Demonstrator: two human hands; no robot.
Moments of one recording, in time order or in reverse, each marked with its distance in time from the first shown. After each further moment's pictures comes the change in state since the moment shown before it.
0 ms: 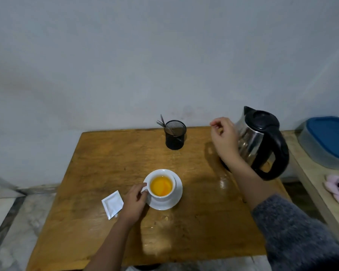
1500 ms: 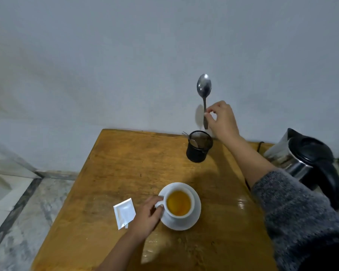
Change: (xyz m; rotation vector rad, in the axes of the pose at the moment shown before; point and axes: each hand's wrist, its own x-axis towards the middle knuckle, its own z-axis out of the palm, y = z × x) left_hand 0.006 -0.002 -0.018 -0.045 -0.105 -0.041; right_hand 0.089 -0.039 0.109 -0.249 -0.344 -0.121
